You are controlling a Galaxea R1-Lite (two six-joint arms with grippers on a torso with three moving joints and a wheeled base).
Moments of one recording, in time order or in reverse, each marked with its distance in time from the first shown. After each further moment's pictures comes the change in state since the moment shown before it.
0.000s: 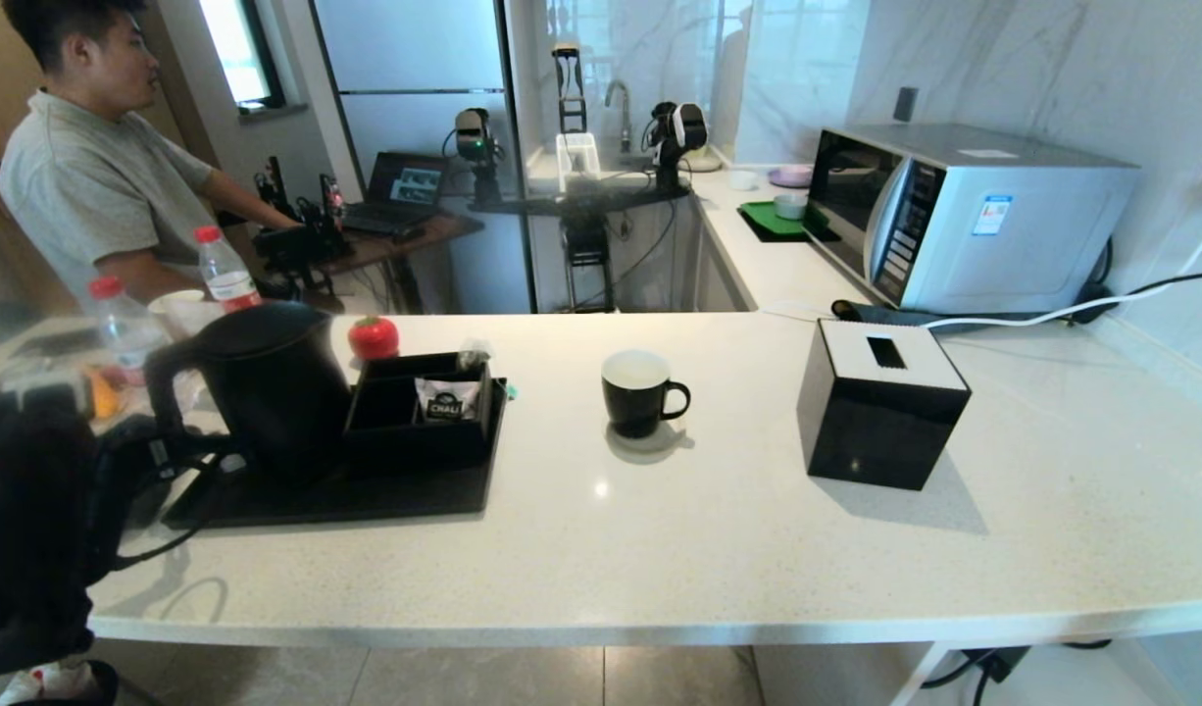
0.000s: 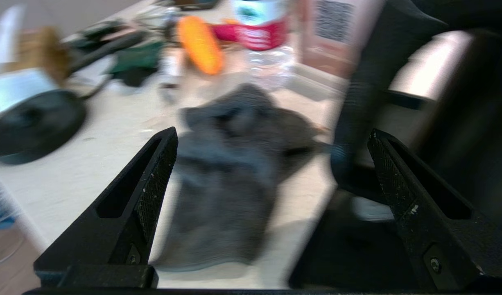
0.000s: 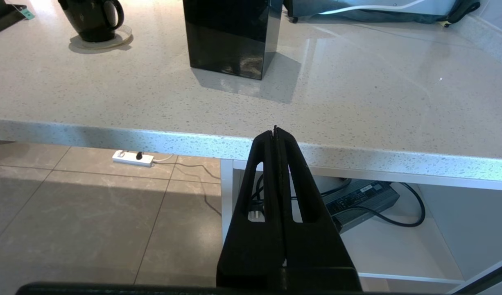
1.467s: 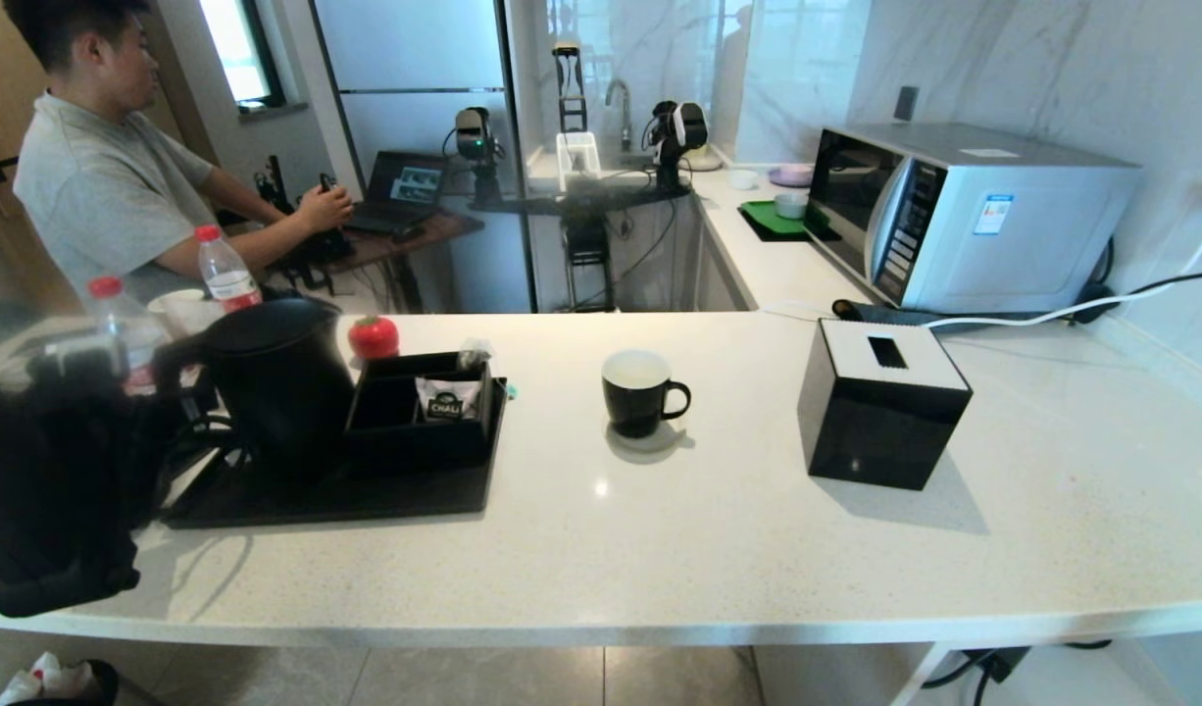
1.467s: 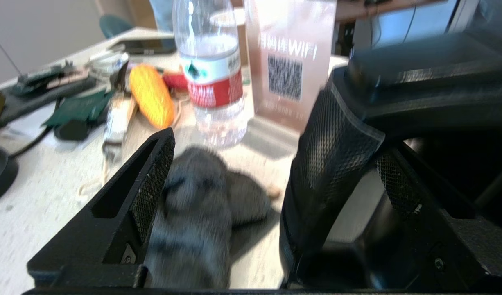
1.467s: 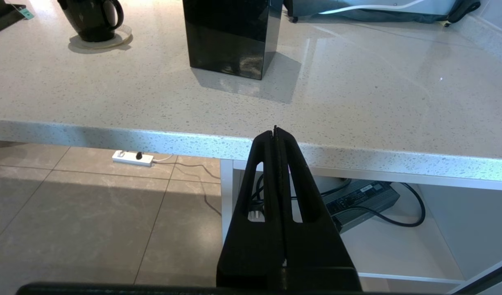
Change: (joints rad) left arm -0.016 0.128 -0.249 0.000 -0.093 -0.032; right arm 0.000 0.000 0.000 0.000 0.000 0.000
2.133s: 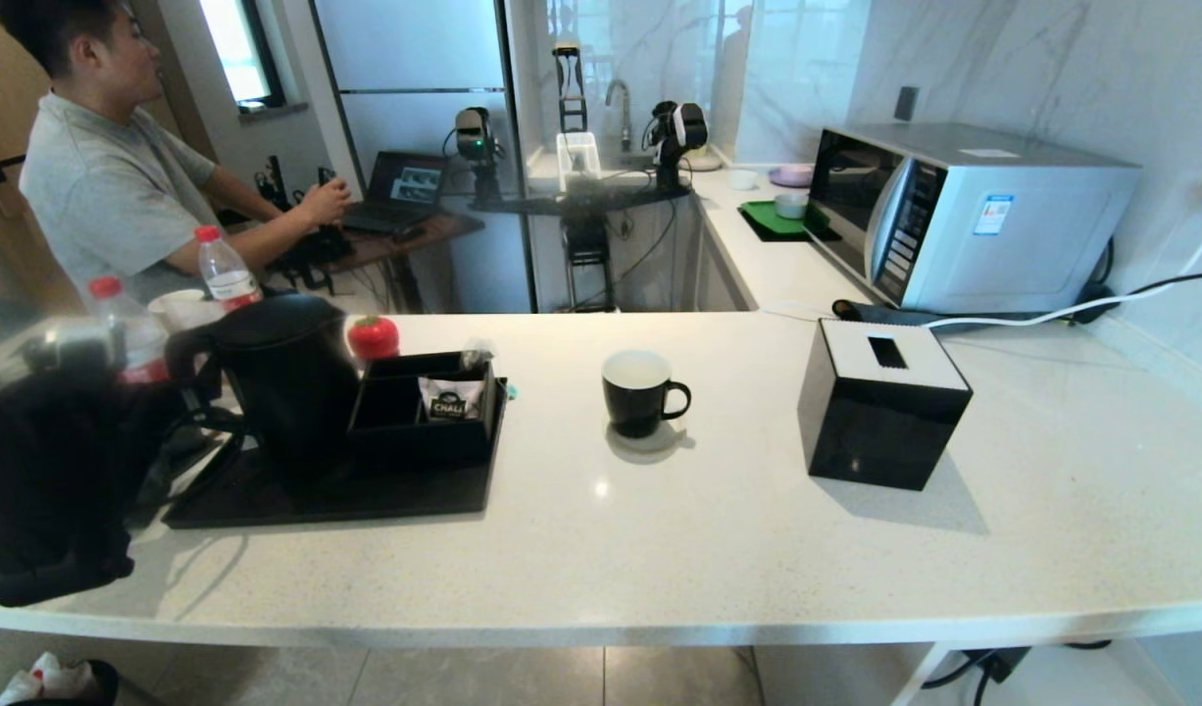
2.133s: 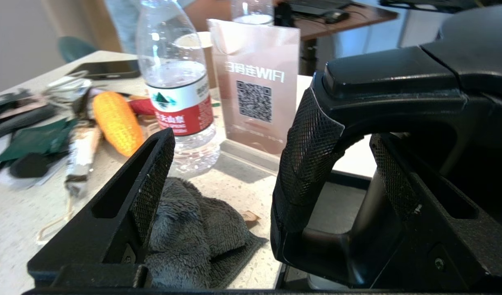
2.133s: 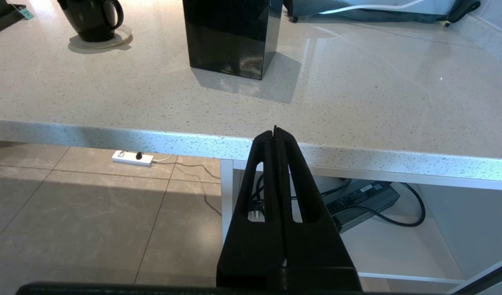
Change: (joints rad) left arm 0.031 0.017 -0.051 -0.001 -0.167 -0.008; right arm 0.000 0.000 0.000 0.000 0.000 0.001
